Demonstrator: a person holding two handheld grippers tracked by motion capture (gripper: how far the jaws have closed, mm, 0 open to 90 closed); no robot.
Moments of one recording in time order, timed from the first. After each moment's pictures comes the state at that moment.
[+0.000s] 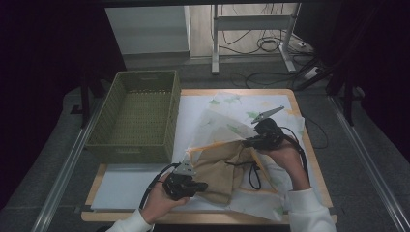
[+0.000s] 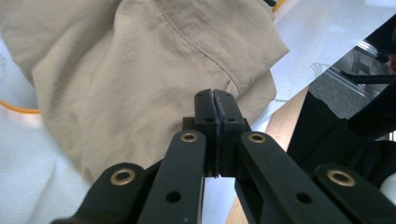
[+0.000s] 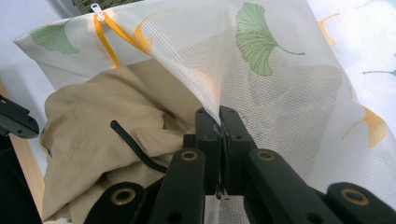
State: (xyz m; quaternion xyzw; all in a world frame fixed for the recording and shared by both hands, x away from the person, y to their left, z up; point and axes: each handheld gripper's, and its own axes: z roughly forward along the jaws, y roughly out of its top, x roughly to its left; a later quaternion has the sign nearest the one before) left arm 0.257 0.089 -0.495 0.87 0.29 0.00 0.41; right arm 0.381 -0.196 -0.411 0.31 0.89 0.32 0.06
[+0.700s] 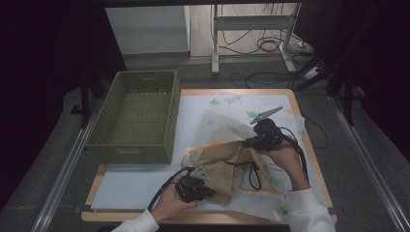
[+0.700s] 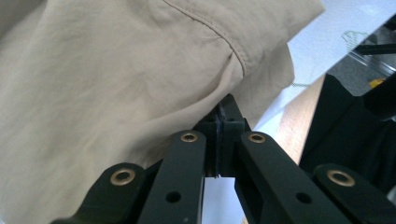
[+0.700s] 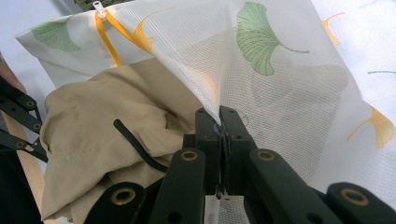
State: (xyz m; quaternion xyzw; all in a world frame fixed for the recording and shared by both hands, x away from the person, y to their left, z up) left arm 0.266 0.057 -0.522 0.89 0.28 -0.01 0.36; right arm 0.381 -0.193 -0.412 0.31 0.89 0.32 0.06
